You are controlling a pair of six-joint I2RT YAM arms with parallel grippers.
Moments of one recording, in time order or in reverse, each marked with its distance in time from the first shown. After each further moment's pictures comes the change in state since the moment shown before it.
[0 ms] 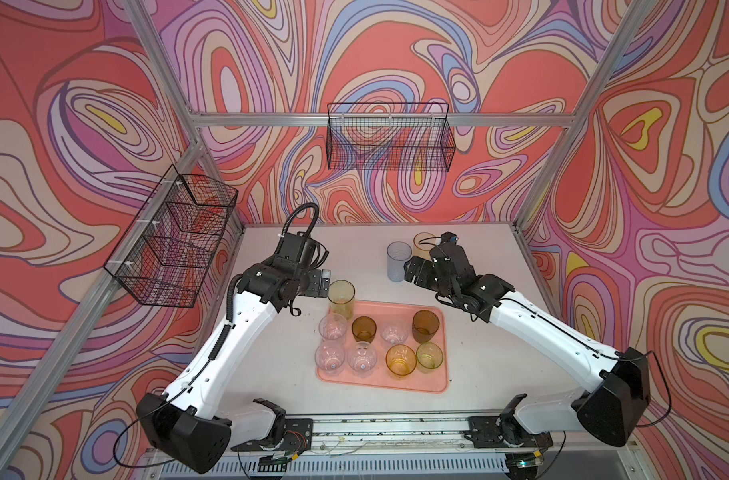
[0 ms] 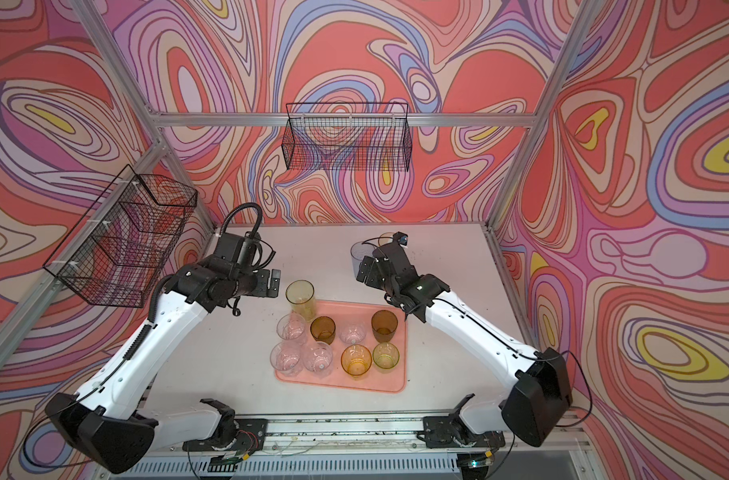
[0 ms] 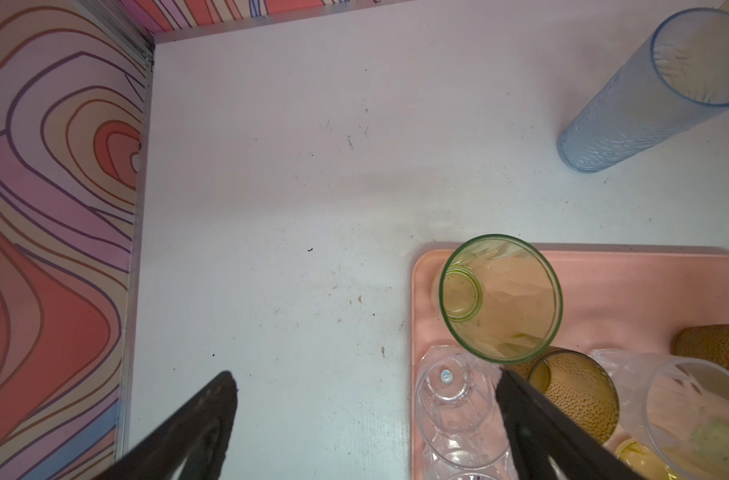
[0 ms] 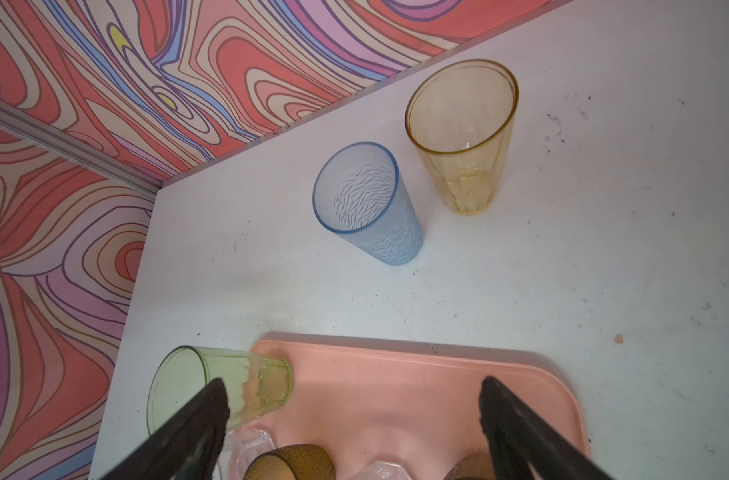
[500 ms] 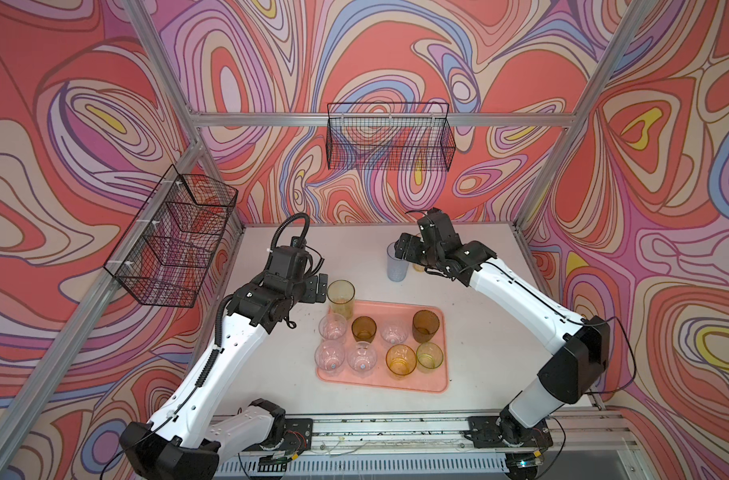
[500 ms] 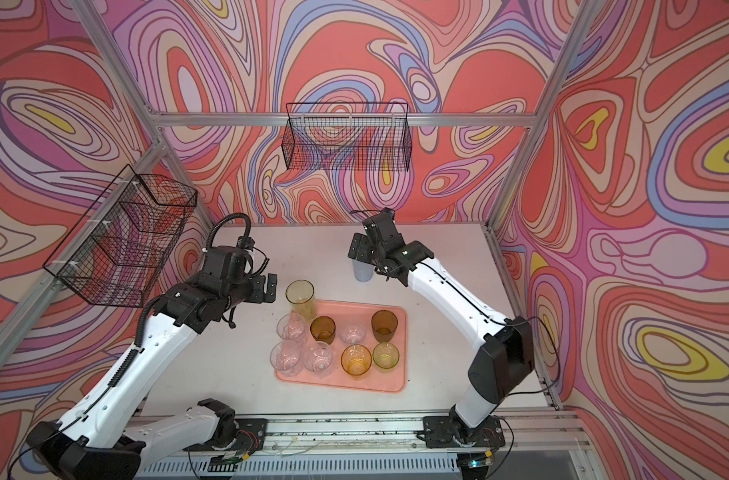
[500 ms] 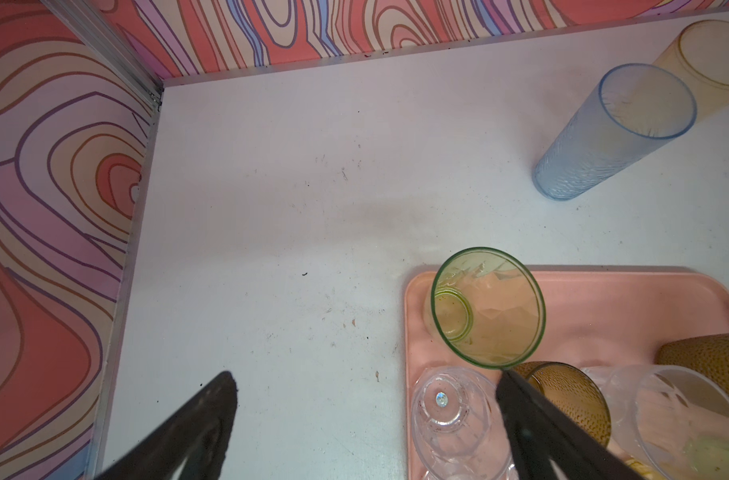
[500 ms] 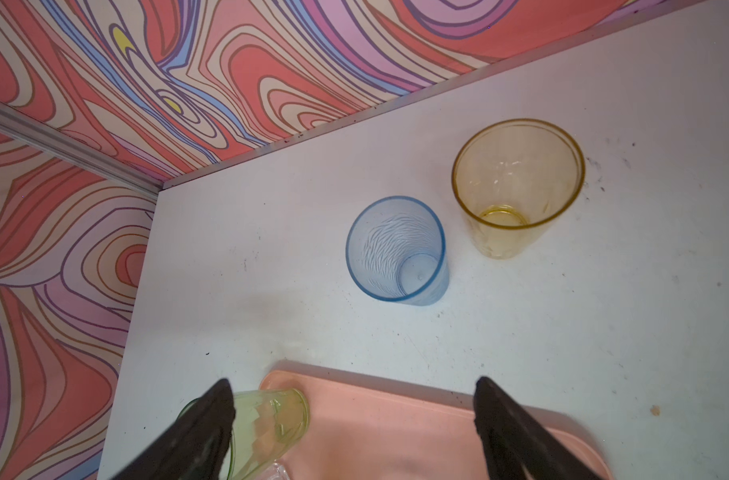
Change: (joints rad) left arm 0.000 -0.087 -0.109 0.125 0.026 0.011; right arm -0.054 0.282 0.385 -0.156 -0.114 -0.091
